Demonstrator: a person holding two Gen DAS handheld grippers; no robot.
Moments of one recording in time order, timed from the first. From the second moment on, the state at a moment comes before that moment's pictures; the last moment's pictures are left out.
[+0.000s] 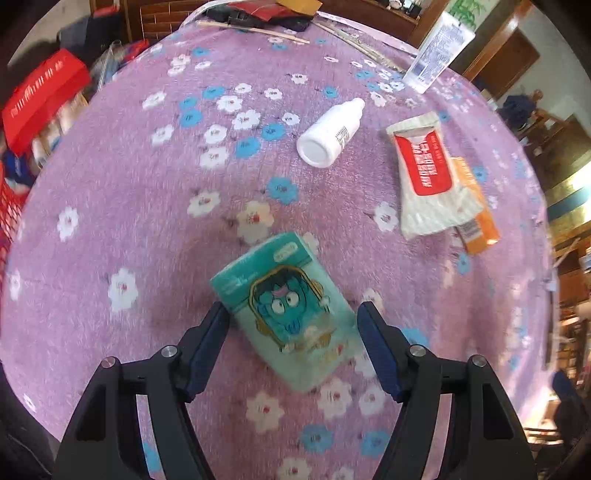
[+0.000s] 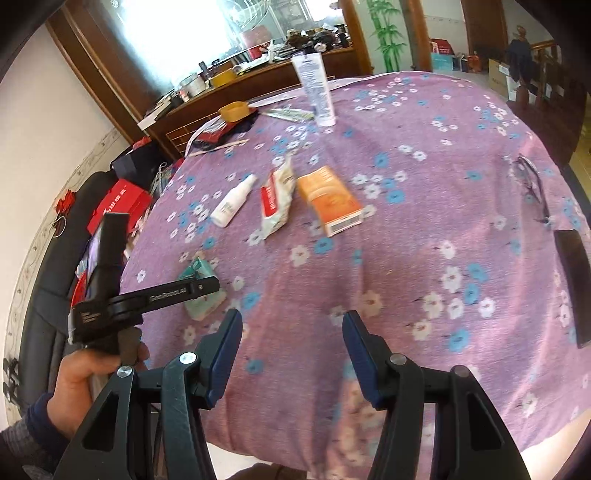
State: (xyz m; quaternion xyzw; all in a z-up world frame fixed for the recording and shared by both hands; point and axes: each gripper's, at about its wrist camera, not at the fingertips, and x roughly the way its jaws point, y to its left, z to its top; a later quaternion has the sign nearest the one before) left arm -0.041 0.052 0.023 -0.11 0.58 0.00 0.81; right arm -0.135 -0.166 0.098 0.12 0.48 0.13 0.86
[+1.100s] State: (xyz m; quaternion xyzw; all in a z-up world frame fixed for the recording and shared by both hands) left arm -0.089 0.079 0.018 0.00 0.53 0.00 0.85; right arm 0.074 -0.075 0.016 0.05 0.55 0.17 0.82
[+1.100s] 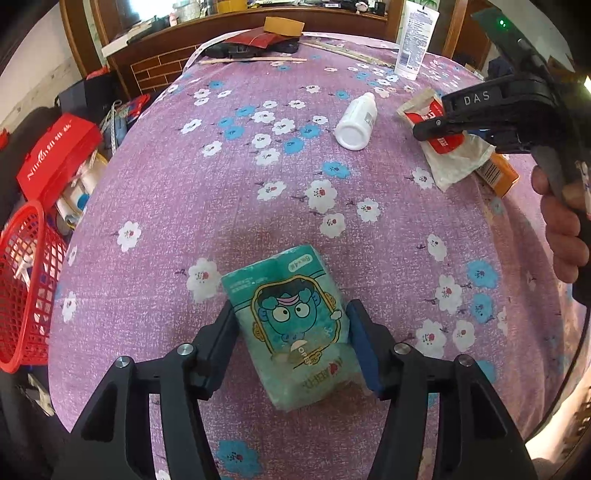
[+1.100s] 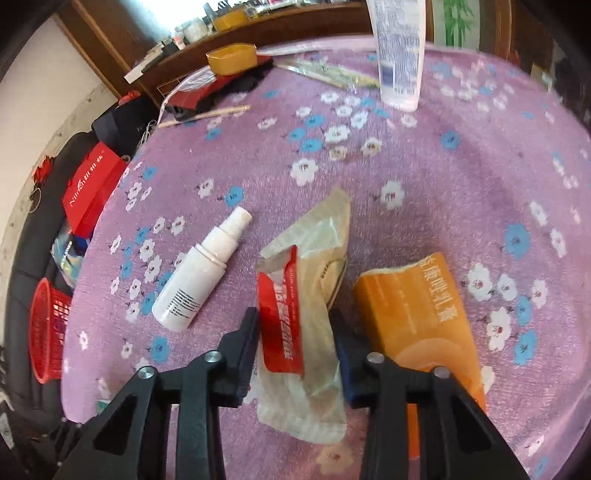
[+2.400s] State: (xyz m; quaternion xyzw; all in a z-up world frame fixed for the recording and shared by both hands) left arm -0.122 0.063 0.068 0.03 0.44 0.02 0.90; right arm -0.109 -0.087 0.057 -0.01 0.48 0.21 0.85
